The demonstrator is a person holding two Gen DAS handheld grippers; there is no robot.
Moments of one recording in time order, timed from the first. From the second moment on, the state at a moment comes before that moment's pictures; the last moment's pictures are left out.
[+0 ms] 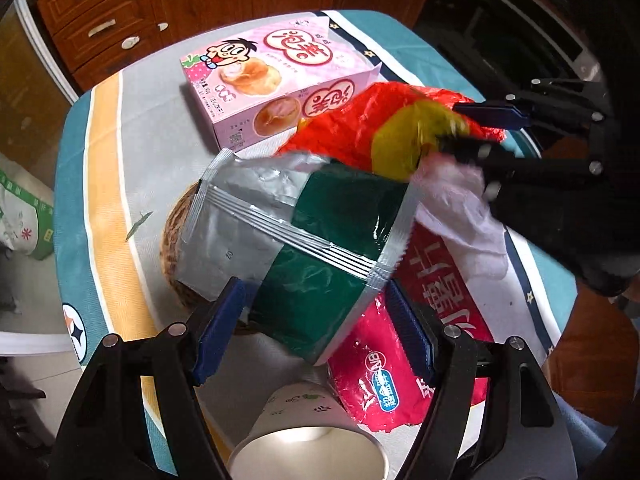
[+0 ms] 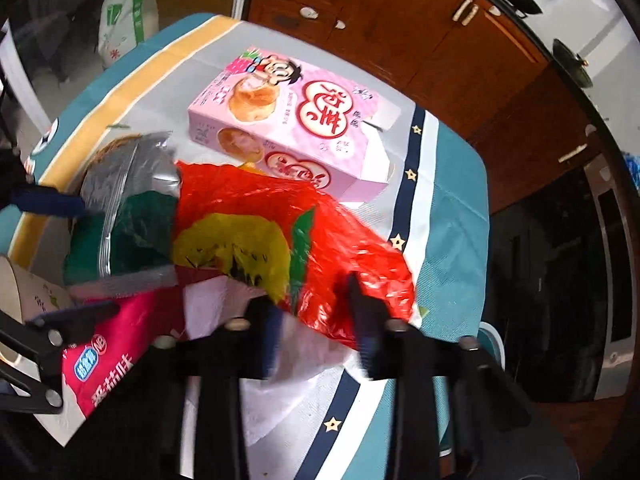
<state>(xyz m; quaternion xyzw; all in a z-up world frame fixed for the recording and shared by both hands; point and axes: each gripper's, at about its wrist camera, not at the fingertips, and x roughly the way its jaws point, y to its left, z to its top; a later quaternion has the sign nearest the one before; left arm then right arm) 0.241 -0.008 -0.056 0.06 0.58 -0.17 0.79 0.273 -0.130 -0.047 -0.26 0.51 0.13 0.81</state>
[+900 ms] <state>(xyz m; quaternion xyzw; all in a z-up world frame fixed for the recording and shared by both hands) 0.236 0.008 0.003 0.03 0.49 -0.15 0.86 0.252 -0.182 0.022 -0.07 0.49 0.16 0.85</state>
